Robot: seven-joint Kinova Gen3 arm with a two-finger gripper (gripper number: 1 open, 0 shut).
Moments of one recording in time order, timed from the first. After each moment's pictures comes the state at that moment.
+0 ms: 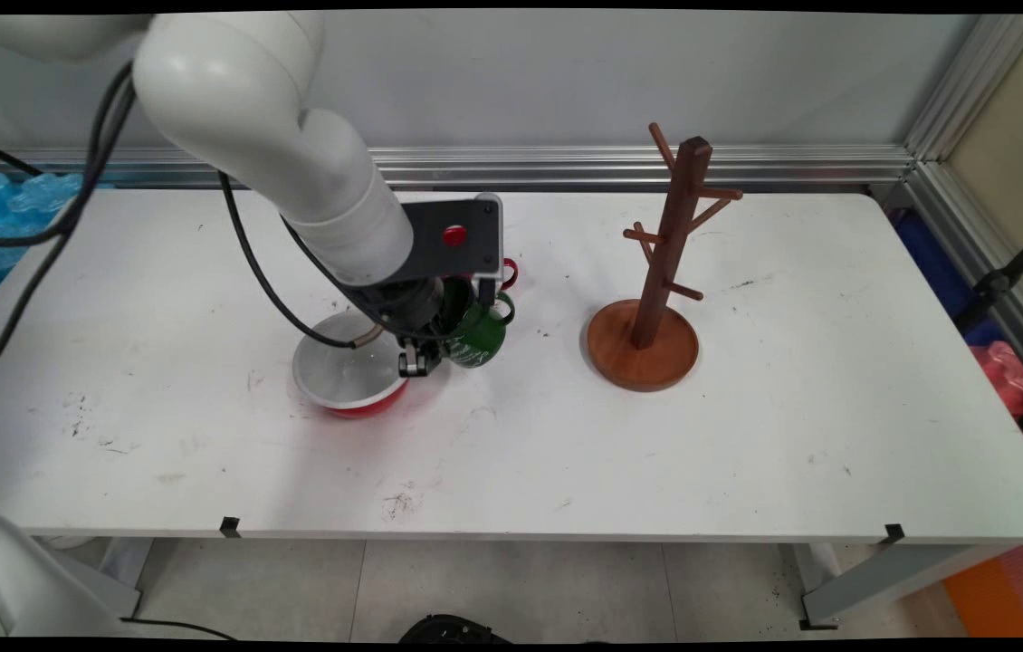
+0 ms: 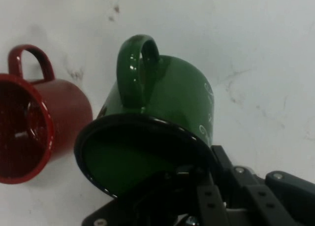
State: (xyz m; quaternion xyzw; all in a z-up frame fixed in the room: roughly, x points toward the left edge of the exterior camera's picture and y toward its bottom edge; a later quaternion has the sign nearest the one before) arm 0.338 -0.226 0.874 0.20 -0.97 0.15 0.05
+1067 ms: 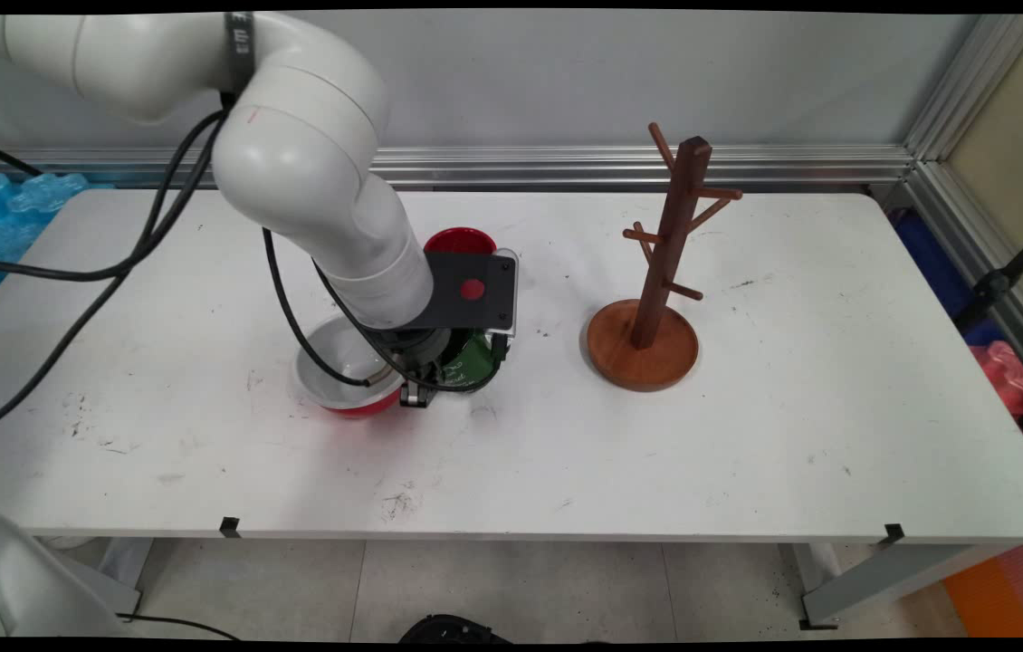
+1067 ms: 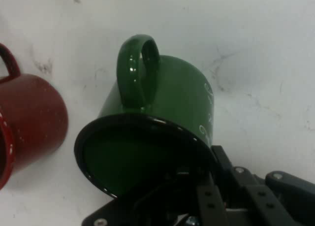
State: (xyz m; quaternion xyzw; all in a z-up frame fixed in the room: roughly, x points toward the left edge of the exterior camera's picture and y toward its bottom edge) arm 0.316 -0.222 0.838 0.18 -0.97 0.15 0.00
